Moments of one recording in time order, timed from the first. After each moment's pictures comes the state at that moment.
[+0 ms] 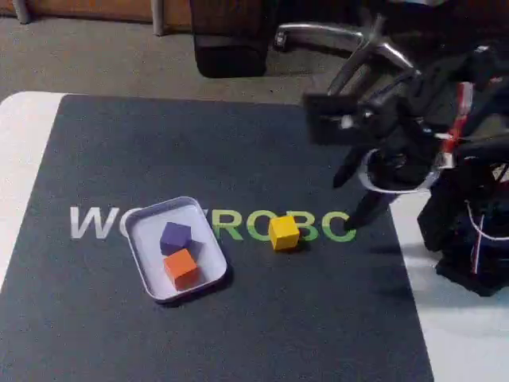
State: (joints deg) arm 11.5 149.3 142.0 71.1 -102.3
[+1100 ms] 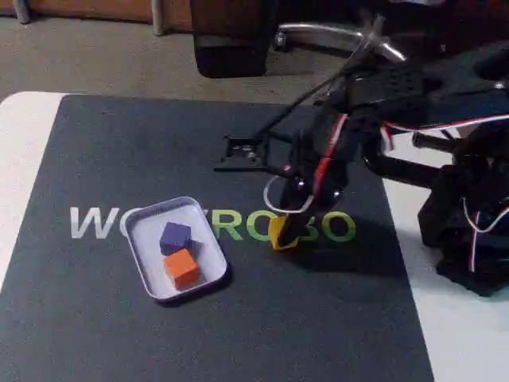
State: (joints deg) arm 17.3 103.9 132.5 47.5 -97.3
